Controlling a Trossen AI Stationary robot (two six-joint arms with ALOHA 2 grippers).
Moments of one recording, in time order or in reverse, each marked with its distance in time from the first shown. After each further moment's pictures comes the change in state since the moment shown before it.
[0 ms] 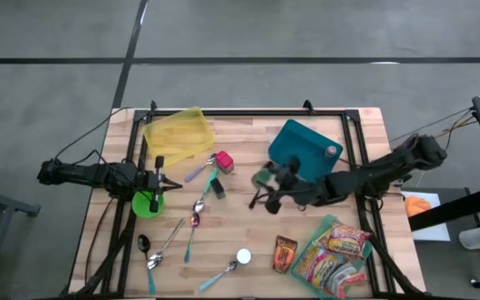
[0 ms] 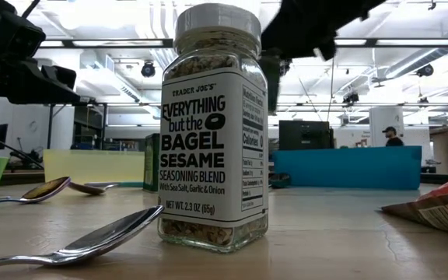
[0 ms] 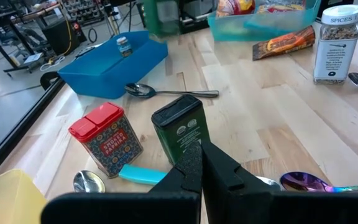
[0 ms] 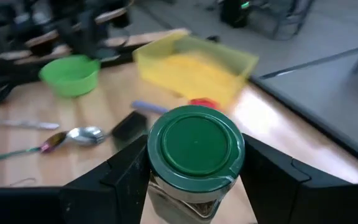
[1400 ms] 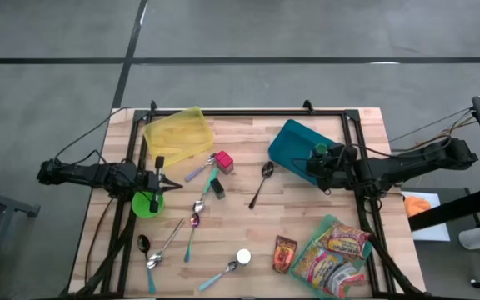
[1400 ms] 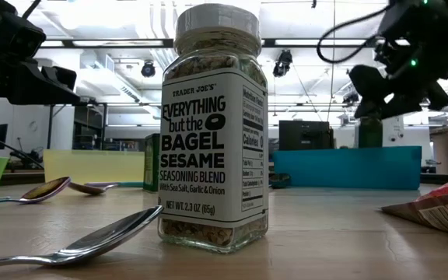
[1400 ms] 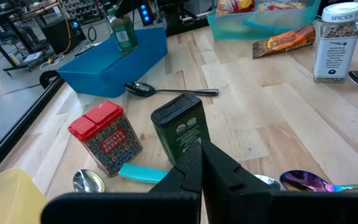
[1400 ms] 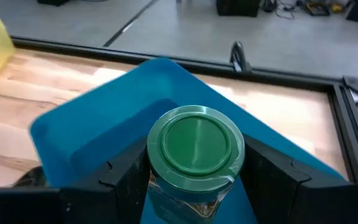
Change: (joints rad) left arm 0.000 0.006 0.000 0.000 0.000 0.000; right arm -0.171 -0.460 -0.382 -0.758 0.277 0.886
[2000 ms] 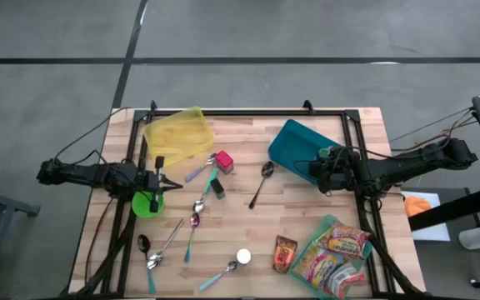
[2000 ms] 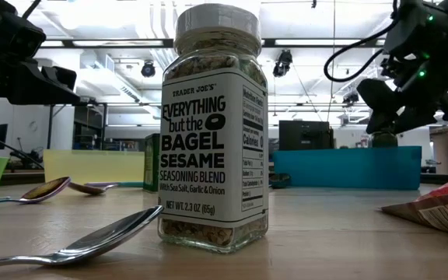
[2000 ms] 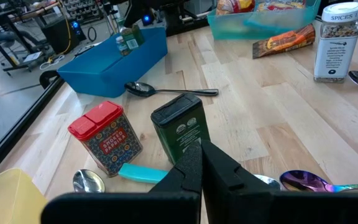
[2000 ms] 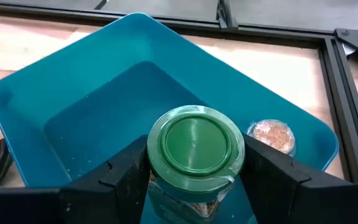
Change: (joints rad) left arm 0.000 0.000 0.000 0.000 0.000 0.000; right arm 0.000 0.014 -0.026 -0.102 -0.107 0.146
